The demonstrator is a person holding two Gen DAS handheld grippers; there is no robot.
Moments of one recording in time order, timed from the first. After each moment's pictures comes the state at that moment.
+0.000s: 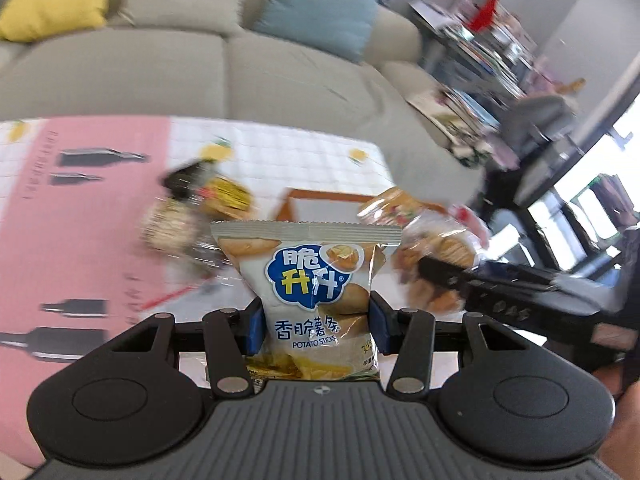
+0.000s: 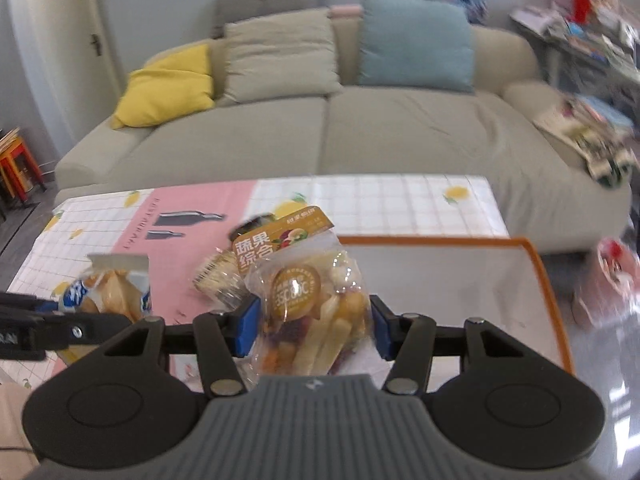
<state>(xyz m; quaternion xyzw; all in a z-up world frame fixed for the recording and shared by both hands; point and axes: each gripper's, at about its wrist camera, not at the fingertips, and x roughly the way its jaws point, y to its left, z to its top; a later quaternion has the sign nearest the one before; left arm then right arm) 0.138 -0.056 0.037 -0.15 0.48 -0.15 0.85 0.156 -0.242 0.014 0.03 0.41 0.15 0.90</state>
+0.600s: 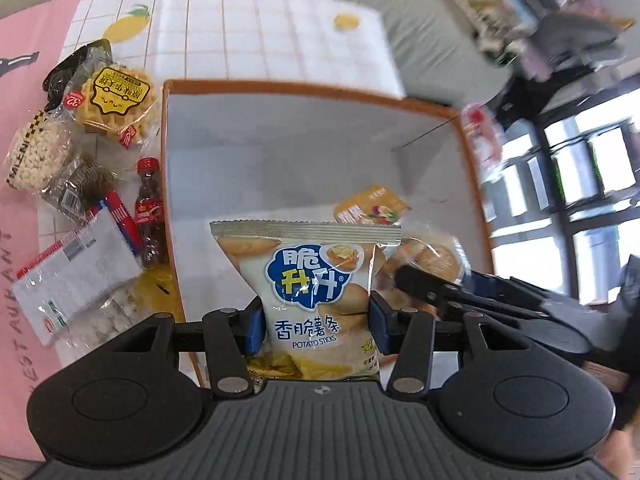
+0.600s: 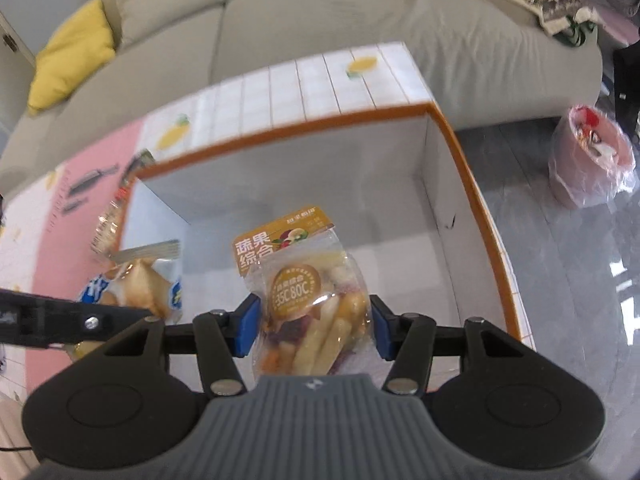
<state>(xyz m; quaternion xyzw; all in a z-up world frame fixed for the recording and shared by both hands) 0.255 -0.163 -0.076 -0.14 0.65 -0.15 0.73 0.228 -0.352 -0.074 0.09 0.56 0.09 0.82</state>
